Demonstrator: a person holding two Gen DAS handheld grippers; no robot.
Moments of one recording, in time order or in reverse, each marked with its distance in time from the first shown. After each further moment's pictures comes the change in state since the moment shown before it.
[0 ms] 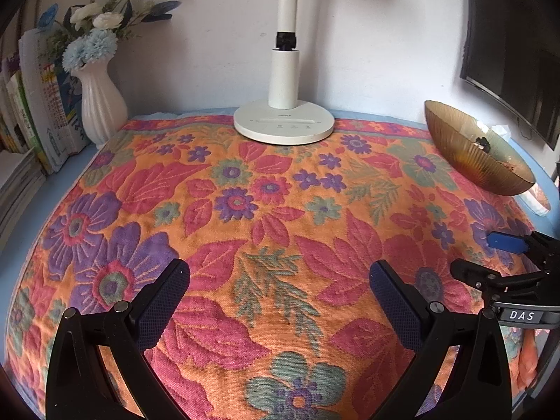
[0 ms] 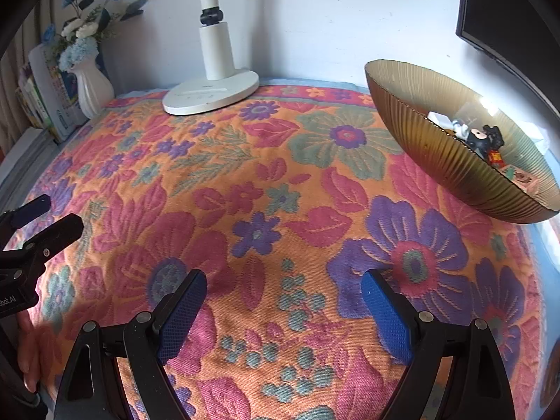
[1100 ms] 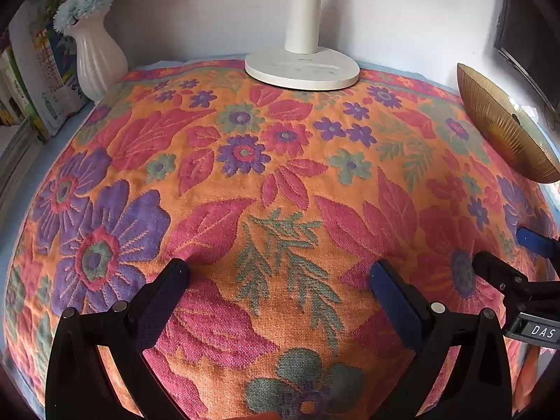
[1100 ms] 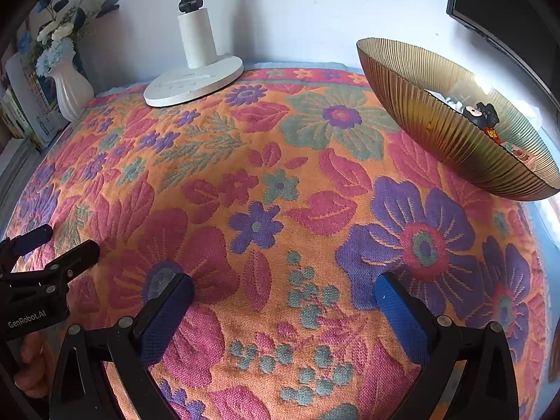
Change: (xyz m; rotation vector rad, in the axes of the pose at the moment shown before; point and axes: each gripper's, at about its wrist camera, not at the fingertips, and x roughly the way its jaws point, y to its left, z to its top) left arm 0.037 -0.001 -0.002 -0.026 0.196 0.016; right arm 0.010 0.004 0.001 0.072 0.064 -0.031
